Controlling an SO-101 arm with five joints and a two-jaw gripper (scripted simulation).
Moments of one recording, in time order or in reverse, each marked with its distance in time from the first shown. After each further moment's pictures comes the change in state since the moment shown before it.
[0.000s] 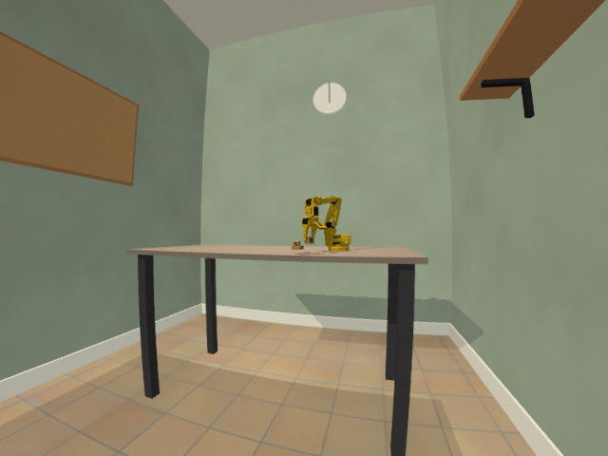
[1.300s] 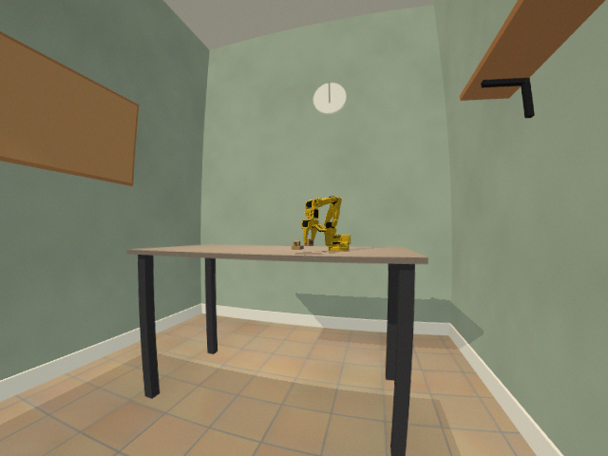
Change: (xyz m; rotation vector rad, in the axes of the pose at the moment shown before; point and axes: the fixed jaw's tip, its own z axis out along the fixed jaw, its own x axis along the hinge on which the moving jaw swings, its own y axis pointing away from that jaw) arm 0.000 -0.002 0.011 0.021 0.000 0.000
